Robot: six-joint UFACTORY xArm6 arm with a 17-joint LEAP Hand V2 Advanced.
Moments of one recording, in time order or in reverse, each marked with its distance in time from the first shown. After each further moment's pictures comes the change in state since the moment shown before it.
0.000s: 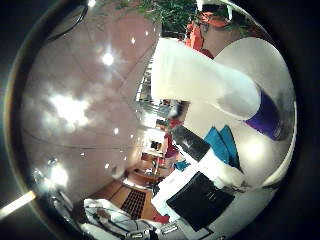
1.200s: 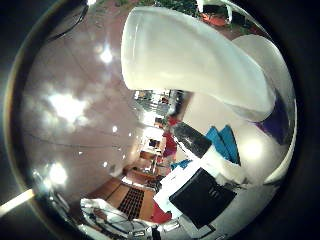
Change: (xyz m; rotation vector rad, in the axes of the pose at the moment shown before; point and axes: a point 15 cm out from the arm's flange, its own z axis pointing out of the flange) arm -0.002 -0.003 0.016 -0.001 0.007 -0.011
